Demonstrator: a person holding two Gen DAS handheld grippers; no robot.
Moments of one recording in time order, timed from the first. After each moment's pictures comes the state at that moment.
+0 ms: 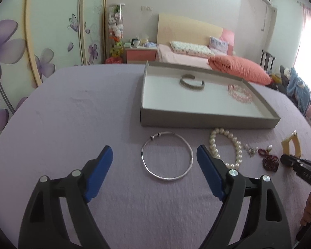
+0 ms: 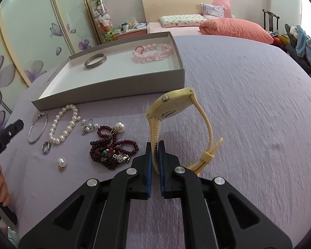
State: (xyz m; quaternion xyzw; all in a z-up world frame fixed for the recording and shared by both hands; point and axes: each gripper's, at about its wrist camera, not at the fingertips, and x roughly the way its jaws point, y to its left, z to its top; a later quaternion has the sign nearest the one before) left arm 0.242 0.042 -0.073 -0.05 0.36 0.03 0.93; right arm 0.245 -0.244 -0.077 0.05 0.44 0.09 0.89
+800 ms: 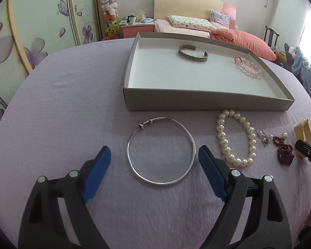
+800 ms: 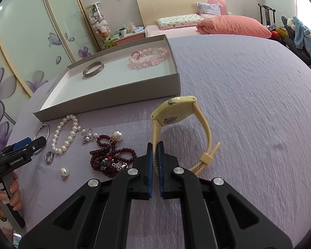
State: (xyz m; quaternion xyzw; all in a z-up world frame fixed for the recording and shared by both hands) left arm 0.281 0.030 -0.097 -0.03 0.45 0.03 0.89; right arm 0.252 -0.251 -0.075 0.08 0.43 0.09 0.90
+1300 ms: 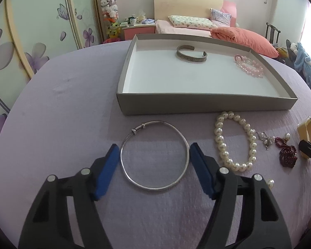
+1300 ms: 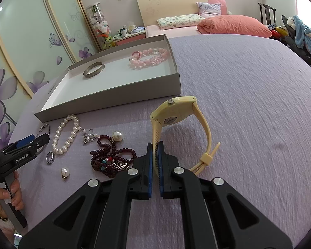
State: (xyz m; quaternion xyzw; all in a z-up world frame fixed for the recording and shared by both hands) left arm 0.287 0.020 -0.095 -0.01 0.44 0.04 0.89; right arm 0.251 -0.251 -0.075 0.08 0.43 0.09 0.90
